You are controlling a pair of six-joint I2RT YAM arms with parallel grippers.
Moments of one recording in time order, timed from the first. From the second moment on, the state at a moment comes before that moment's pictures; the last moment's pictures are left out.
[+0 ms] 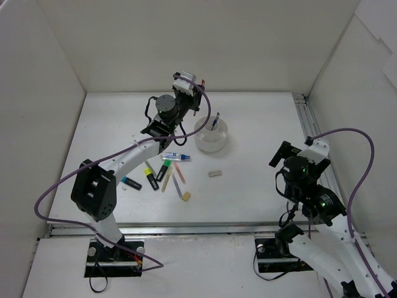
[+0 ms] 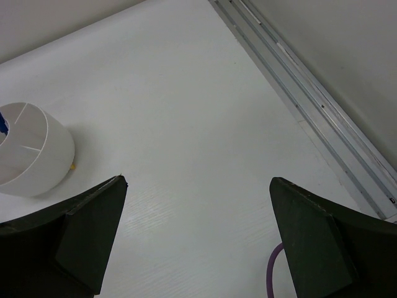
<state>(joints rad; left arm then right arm) -0.59 1.69 1.39 0.48 -0.02 -0.02 0.50 0.64 0.83 -0.68 0.82 0.52</state>
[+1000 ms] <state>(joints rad) -0.58 2.08 1.57 0.71 0.13 -0.17 0.48 0.70 0.84 -0.68 0.86 0.49</state>
